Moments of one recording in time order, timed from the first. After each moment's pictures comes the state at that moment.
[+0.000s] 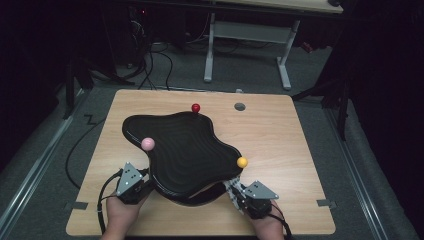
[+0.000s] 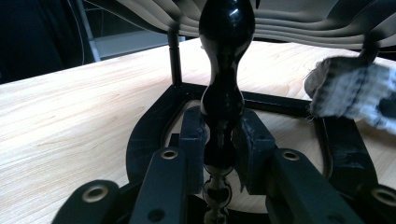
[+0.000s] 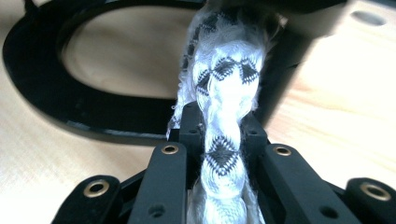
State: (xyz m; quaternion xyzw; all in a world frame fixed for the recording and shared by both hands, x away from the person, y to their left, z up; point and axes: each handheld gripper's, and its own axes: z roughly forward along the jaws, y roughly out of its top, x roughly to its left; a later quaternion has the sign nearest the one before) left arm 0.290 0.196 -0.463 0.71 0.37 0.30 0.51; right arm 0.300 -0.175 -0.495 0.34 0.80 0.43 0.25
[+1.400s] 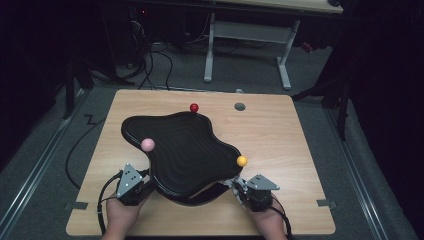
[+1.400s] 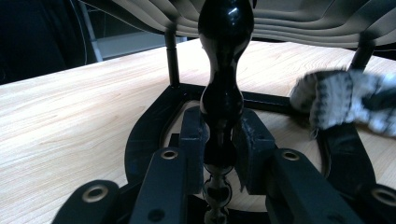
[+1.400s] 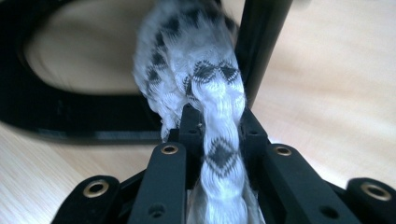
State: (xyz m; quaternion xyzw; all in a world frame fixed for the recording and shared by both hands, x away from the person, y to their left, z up) left arm 0.287 0.194 -0.463 0.71 0.37 0.30 0.51; right arm 0.322 -0.180 -0.503 0.37 0.80 0.41 0.22
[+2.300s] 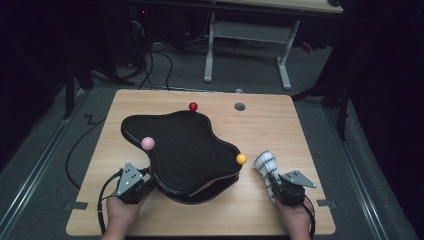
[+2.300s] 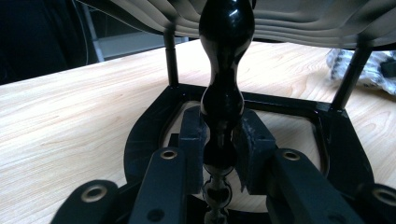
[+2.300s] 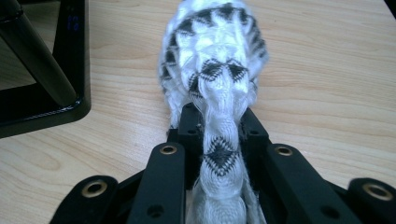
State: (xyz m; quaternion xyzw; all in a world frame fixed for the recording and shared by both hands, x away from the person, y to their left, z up) left arm 0.290 0.194 -0.463 0.71 0.38 0.30 0.52; right arm 0.336 -0.265 -0.497 0.48 0.73 0.39 0.28
